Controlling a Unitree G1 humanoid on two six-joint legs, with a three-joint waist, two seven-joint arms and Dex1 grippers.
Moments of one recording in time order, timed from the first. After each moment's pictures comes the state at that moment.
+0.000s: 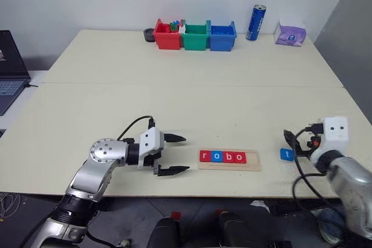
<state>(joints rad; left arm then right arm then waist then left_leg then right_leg) -0.25 0.64 -0.15 -0.03 -0.29 0.06 -1.21 0.04 -0.57 -0.40 -0.59 0.38 0.94 0.42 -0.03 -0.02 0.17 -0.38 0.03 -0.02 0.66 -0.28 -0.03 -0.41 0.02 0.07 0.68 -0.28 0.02</state>
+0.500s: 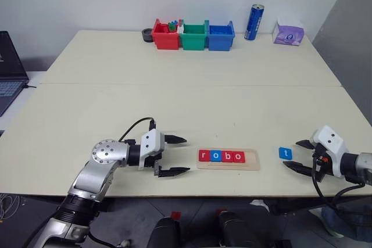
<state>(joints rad) -0.25 0.62 -0.16 0.01 -0.28 0.03 -1.23 0.02 -0.96 -0.16 -0.17 0.30 0.50 0.98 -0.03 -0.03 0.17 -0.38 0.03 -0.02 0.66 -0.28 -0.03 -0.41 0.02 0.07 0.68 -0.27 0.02</state>
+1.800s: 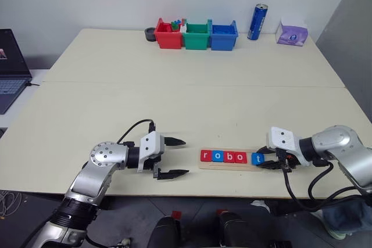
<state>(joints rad) -0.22 0.64 -0.16 -0.04 -0.28 0.06 -1.21 -0.33 -1.00 0.27 -0.26 0.16 0.50 1.22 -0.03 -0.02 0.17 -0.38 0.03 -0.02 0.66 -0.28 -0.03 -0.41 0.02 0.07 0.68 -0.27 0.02</state>
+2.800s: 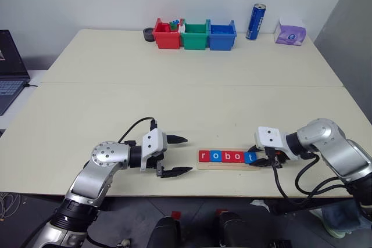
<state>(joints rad) -0.21 0.64 -0.16 -0.12 -0.29 0.14 -1.15 -0.45 -0.91 0.36 -0.16 0.07 0.45 1.28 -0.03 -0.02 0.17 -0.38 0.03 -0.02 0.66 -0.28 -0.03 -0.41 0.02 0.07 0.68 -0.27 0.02</state>
